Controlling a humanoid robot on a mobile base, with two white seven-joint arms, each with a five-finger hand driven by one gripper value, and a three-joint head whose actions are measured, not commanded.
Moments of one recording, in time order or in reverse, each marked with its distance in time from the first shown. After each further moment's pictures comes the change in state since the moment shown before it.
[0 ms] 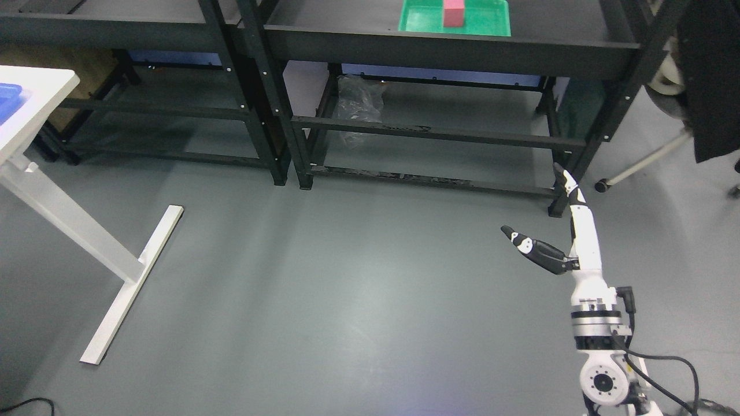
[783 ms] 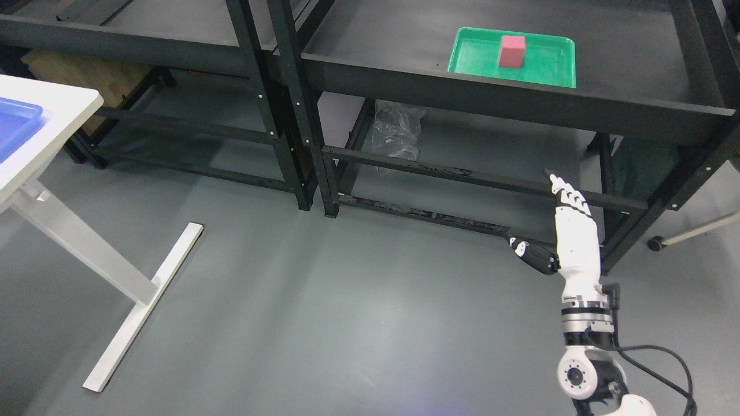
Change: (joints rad) left arm 0.000 0.000 0.000 0.000 0.000 0.000 0.000; right arm -0.006 0.000 0.066 -0.012 0.423 0.245 -0.146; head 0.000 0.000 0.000
